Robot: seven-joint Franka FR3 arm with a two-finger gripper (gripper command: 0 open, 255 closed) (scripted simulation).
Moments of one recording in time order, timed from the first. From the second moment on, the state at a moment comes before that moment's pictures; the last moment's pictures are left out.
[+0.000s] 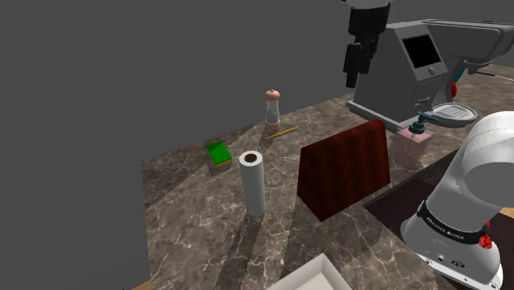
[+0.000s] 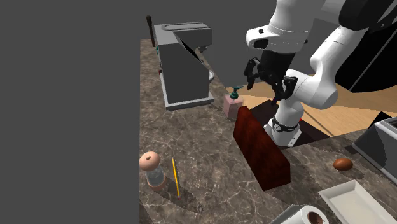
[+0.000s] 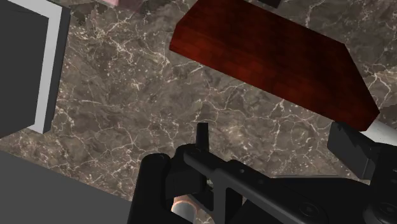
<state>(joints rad) 0.01 -0.75 0.03 -2.37 -0.05 1.58 -0.04</state>
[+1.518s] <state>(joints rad) -0.05 0.00 0.00 -1.97 -0.16 1.99 -0.03</state>
